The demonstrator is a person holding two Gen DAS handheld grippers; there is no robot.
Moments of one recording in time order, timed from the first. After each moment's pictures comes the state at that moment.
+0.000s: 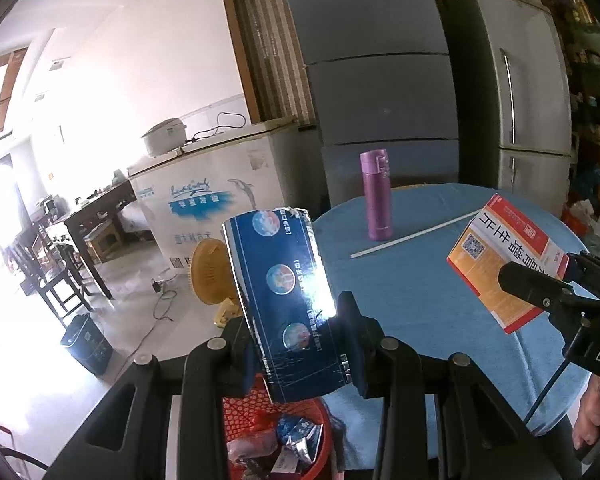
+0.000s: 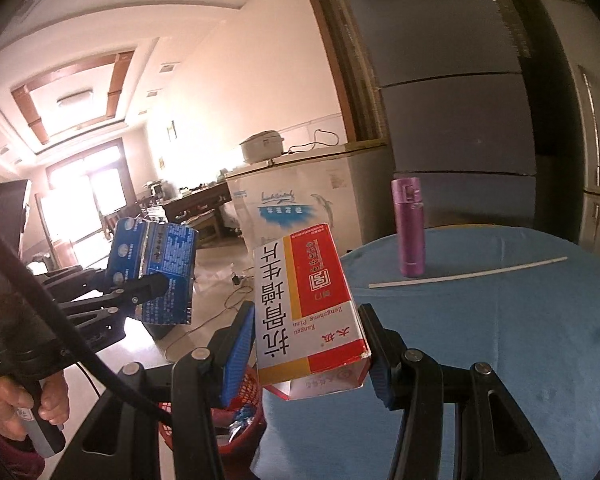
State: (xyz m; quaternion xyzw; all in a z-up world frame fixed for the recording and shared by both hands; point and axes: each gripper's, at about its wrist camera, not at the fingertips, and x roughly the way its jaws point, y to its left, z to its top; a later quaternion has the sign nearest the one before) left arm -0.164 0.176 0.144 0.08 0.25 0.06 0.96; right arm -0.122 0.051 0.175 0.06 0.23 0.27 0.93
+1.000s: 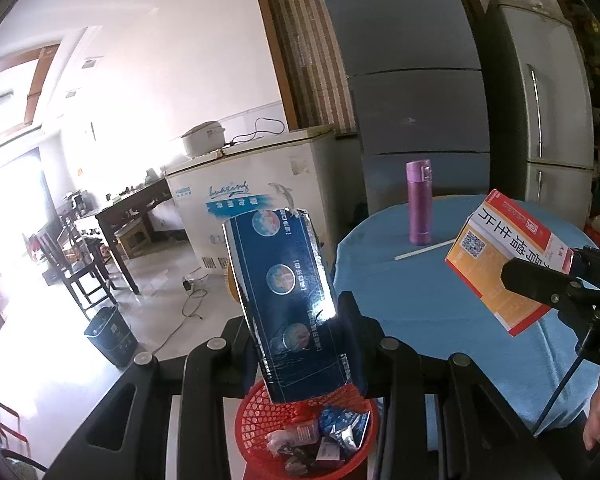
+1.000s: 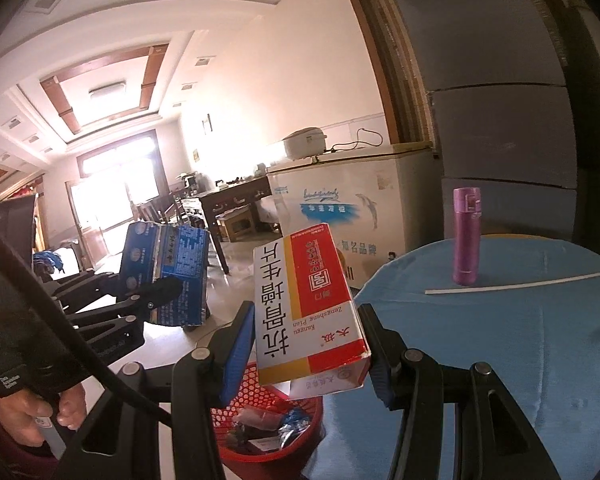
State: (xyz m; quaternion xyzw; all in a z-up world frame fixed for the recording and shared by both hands) left arm -0.203 0.218 0.149 0.08 0.23 0.12 0.96; right arm -0.105 0.115 0.184 0.05 0.23 0.33 0.91
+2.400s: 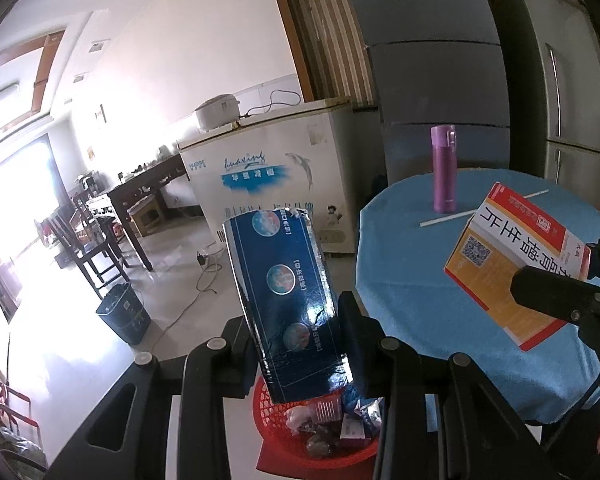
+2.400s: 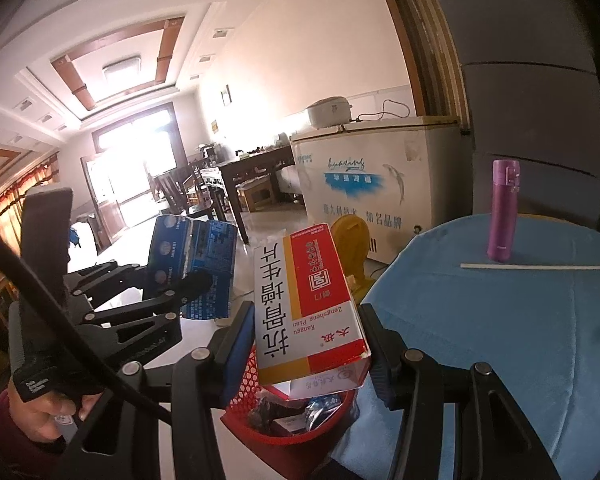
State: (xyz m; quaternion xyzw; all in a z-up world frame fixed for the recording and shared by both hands) left arm -0.184 0.235 0.113 0.07 0.27 0.15 0.95; right arm -0.099 0.159 0.160 0.02 0.28 0.37 0.89
